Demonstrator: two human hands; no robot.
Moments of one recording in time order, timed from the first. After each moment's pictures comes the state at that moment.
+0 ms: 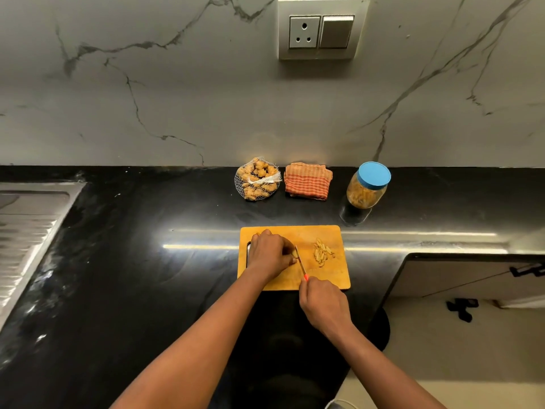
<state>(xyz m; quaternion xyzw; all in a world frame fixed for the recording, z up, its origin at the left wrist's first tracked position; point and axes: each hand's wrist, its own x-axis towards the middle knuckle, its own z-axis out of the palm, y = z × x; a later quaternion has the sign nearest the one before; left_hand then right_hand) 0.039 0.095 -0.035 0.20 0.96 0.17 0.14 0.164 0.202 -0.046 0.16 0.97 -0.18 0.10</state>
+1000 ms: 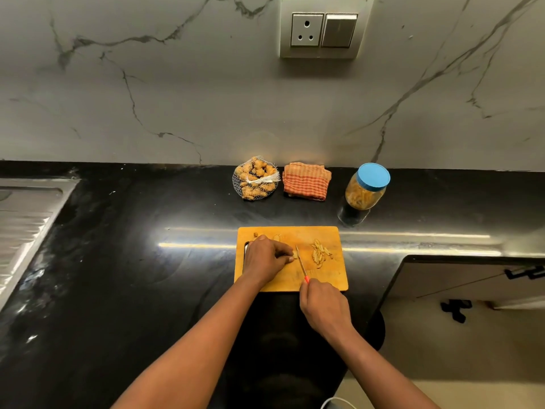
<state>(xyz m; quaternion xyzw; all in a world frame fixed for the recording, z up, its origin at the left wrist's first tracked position) 0.039 0.086 -0.061 0.15 0.93 0.32 0.13 0.167 0.205 -0.047 0.17 0.97 -0.16 0.10</state>
